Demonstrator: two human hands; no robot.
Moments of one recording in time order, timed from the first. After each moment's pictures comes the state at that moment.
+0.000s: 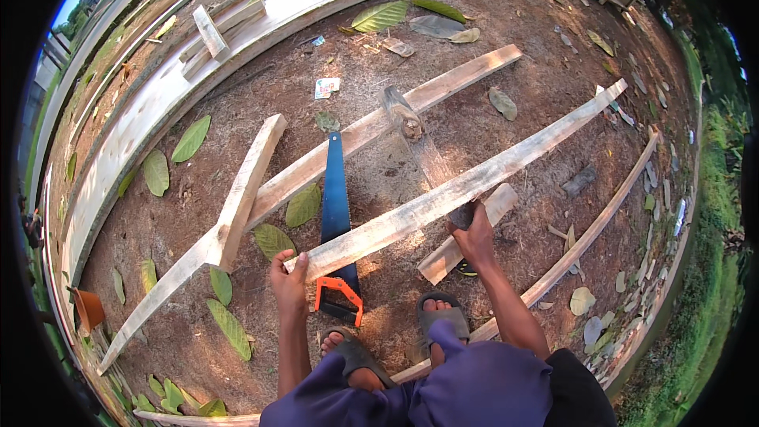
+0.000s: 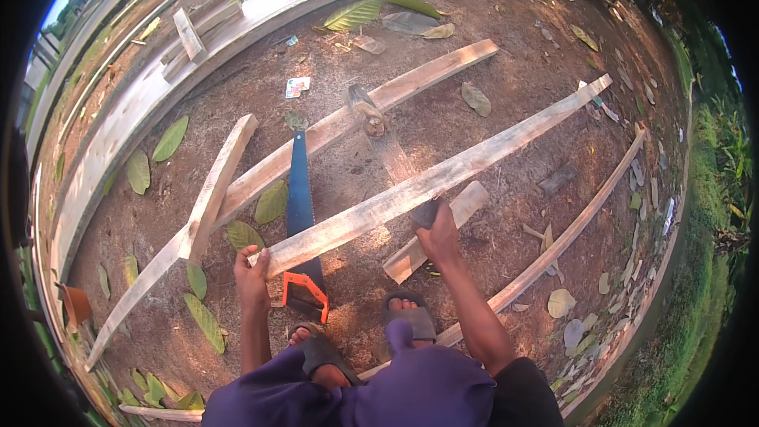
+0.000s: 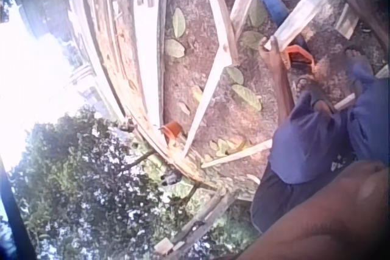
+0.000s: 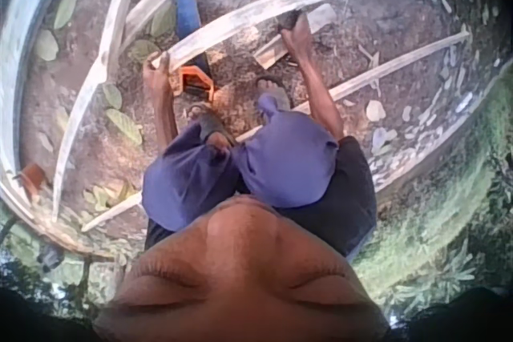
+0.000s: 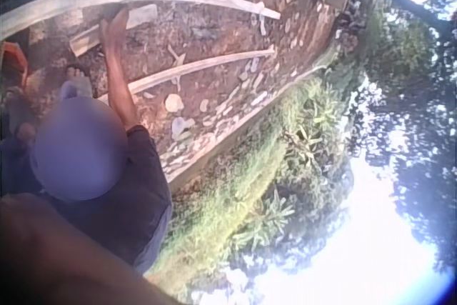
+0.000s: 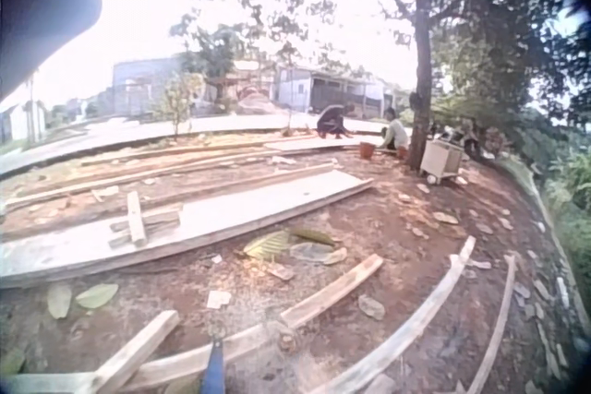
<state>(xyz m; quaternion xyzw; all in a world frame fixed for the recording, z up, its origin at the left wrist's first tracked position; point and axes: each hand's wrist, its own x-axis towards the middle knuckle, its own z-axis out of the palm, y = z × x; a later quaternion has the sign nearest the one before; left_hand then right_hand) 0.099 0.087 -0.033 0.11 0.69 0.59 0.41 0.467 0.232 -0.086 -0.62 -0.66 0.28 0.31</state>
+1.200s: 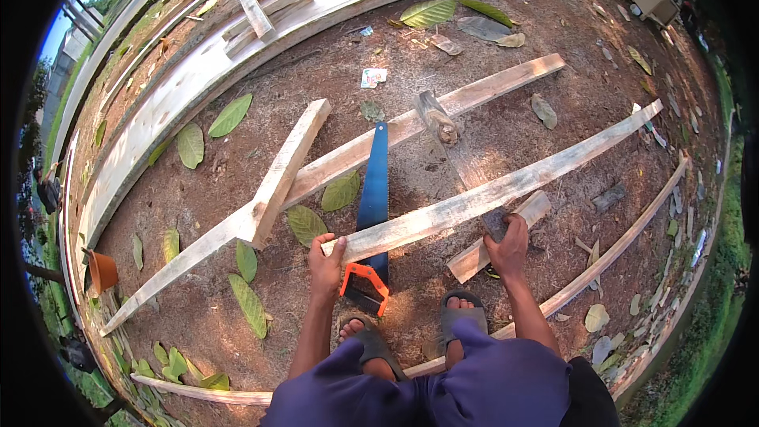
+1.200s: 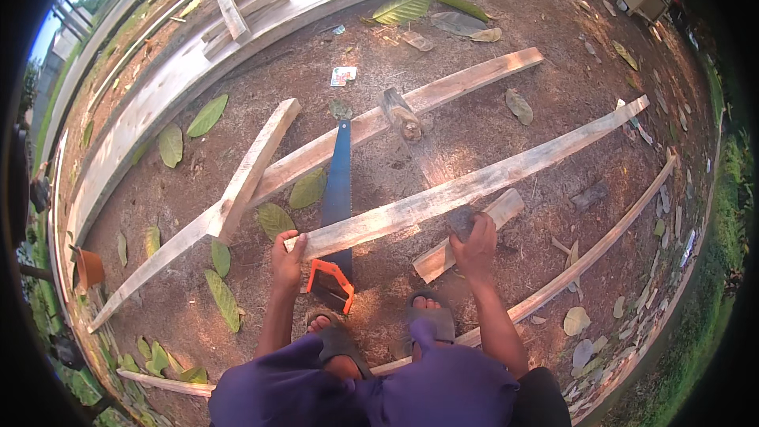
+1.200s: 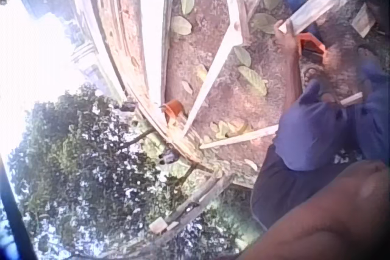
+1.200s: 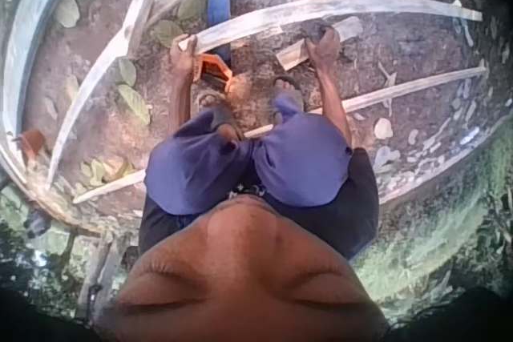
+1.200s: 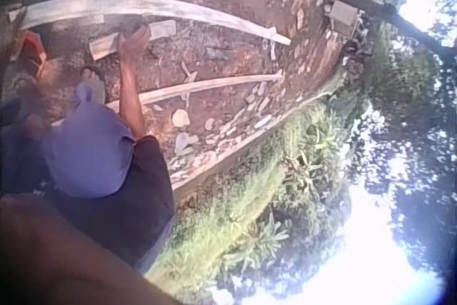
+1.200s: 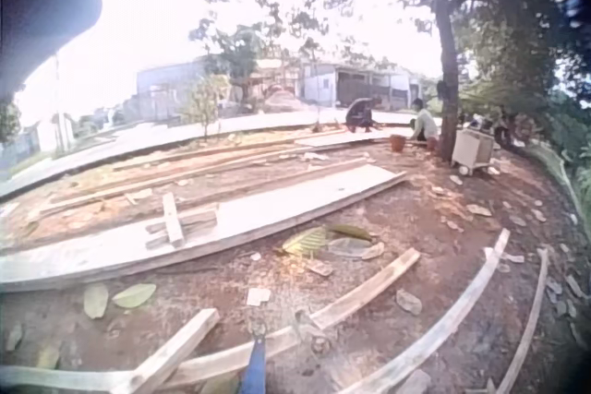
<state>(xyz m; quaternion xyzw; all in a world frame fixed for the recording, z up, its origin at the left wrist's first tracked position) 0.095 0.084 -0.062 0.18 0.71 0.55 0.41 0.472 0.211 -0.091 -0.62 -0.73 0.12 0.27</state>
